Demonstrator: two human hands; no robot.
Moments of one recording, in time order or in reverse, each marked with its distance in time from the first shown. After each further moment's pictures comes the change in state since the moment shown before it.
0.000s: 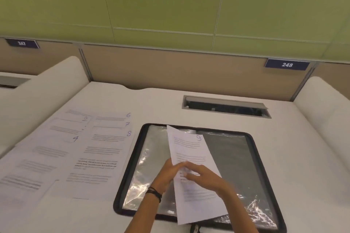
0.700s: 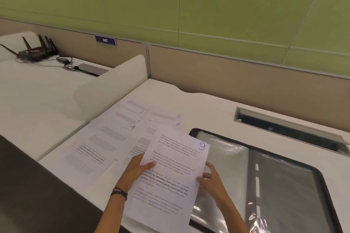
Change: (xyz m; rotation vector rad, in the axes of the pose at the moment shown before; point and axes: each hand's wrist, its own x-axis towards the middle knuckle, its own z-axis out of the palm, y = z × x) left_hand -0.102 0.001 -0.215 0.062 0.484 -0.024; right_hand 0.075 -0.051 0.095 0.429 0.100 0.121
